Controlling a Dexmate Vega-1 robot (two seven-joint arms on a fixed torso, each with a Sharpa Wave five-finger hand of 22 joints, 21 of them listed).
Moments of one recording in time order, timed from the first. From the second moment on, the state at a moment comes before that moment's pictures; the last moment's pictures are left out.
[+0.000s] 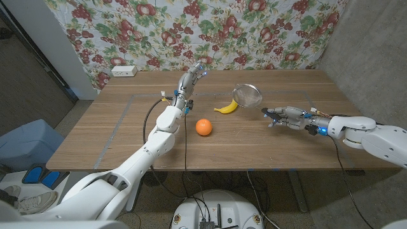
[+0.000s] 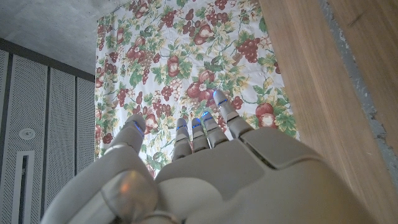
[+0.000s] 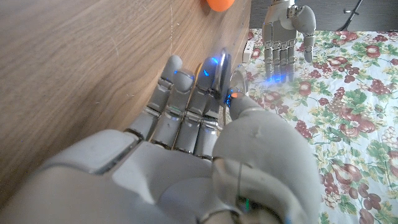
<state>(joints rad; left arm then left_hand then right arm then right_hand) 0.68 0.27 0.50 -1.14 -0.48 -0.57 -0.03 0.26 0.16 0.47 -0.10 0.18 0.18 0.01 0.17 0.17 0.09 -0.02 0.18 0.18 0.13 -0.03 0.18 0.18 0.16 0.02 0.51 0.18 -1.21 -1.09 -0.11 -1.84 1.02 -0.22 0.33 1.02 0.15 0.50 -0.08 0.19 0.95 0.07 0.42 0.51 1.02 -0.06 0.84 0.85 0.91 -0.13 1.25 1.23 0.53 -0.05 1.06 0.23</state>
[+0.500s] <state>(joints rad) 0.67 0.26 0.50 -1.11 -0.49 -0.57 -0.05 0.26 0.16 0.48 -0.10 0.18 0.18 0.01 0.17 0.17 0.09 -0.02 0.18 0.18 0.13 -0.03 0.18 0.18 0.16 0.02 0.51 0.18 -1.23 -1.00 -0.09 -1.78 1.02 -0.08 0.41 1.02 0.15 0.50 -0.08 0.18 0.96 0.06 0.42 0.52 1.02 -0.06 0.84 0.85 0.91 -0.13 1.25 1.23 0.52 -0.05 1.08 0.22</state>
